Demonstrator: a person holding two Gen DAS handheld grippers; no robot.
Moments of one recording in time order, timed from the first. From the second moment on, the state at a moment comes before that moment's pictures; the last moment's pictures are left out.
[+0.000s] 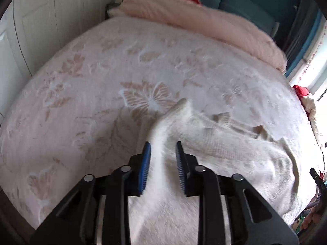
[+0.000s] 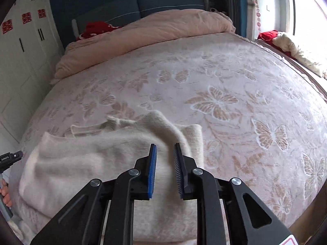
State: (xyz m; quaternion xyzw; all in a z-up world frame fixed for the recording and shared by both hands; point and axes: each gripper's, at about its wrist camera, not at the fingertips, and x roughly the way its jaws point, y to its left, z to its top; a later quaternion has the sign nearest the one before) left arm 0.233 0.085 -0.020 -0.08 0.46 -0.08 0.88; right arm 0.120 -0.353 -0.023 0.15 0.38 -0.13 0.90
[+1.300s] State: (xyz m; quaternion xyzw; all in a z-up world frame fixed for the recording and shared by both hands) left arm 0.047 0.054 -0.116 -0.03 0.44 -0.12 0.89; right arm 0.032 -0.203 -0.133 0.13 0.43 -0.10 0.89
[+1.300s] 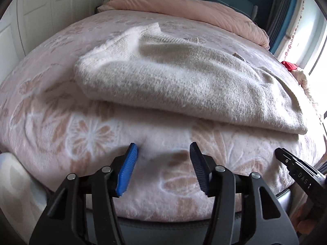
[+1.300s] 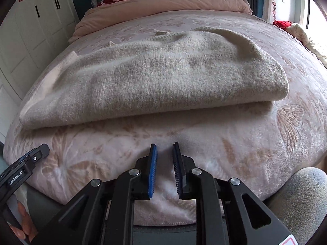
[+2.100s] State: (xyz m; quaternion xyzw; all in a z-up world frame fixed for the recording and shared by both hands) left arm 0.167 0.163 -0.113 -0.33 0.48 -0.05 0.81; right arm 0.066 -0.345 -0.073 0.21 0.35 -0.23 0.88
